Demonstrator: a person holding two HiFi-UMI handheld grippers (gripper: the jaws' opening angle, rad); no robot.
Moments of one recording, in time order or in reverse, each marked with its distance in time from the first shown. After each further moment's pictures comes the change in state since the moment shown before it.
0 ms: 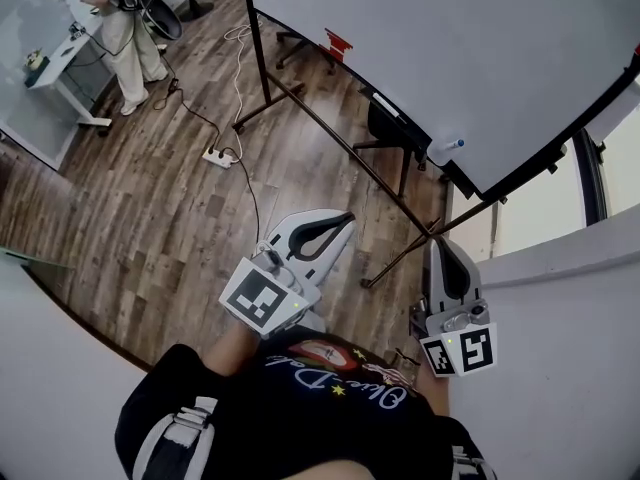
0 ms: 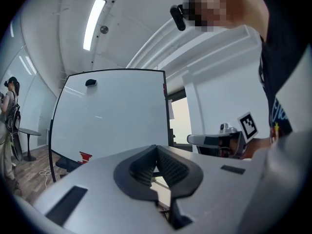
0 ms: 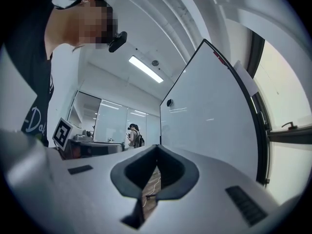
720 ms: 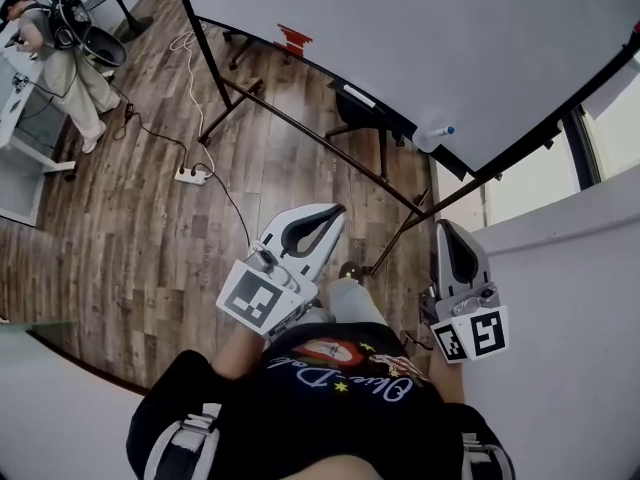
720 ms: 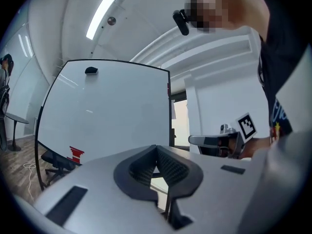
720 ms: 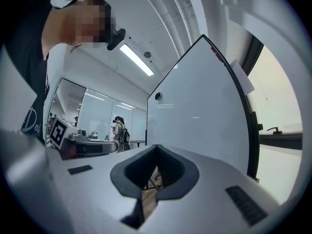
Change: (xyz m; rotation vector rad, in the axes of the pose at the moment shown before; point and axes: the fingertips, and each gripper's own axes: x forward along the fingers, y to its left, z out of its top) left arm 0.028 0.066 -0.018 -0.084 0.008 -0.126; right arm 0.047 -0.024 -0.015 -0.029 0.072 -0.183
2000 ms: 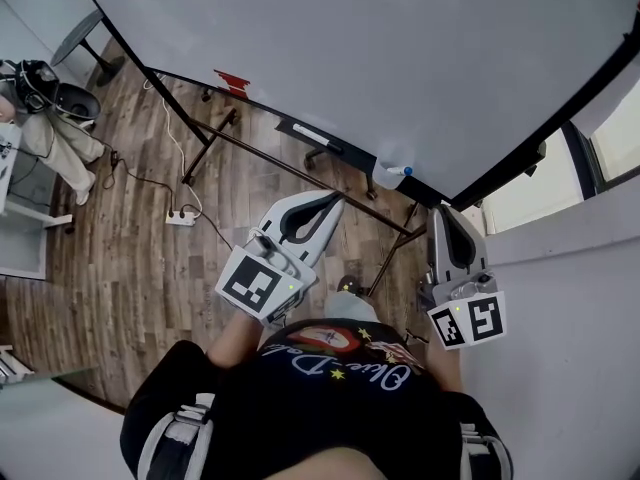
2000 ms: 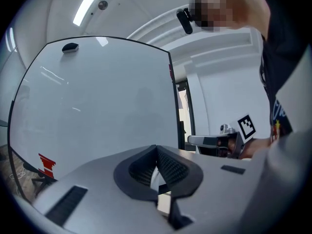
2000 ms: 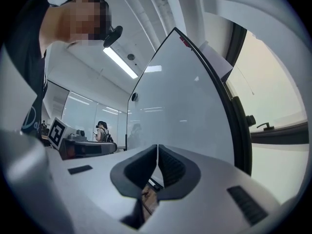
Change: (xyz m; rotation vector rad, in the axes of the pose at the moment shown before) left arm 0.179 0.036 -0.007 0.074 0.055 -0.134; right arm 0.061 -0.158 -0.015 0.064 -0.057 -0.140
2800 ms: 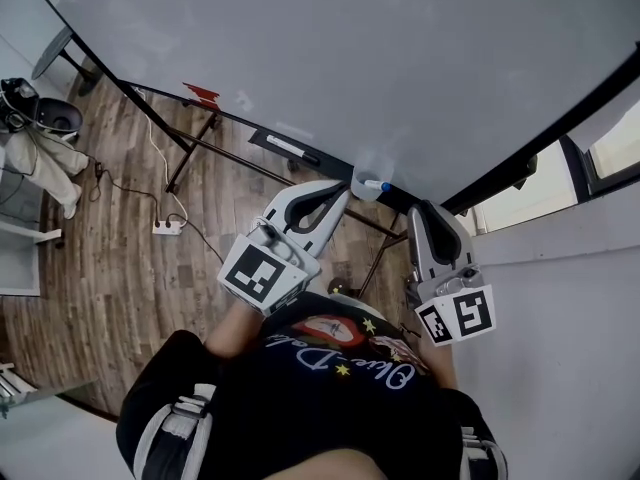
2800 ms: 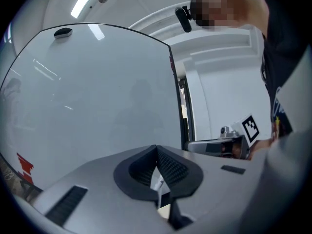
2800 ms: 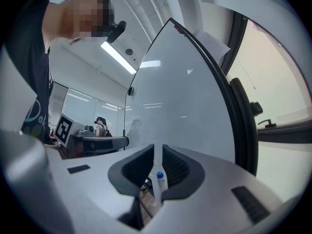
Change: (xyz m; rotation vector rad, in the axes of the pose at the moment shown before) left arm 0.073 0.011 -0.007 -0.014 -0.008 -0.075; right arm 0.029 -0.033 -0.020 -0.010 0.051 0.006
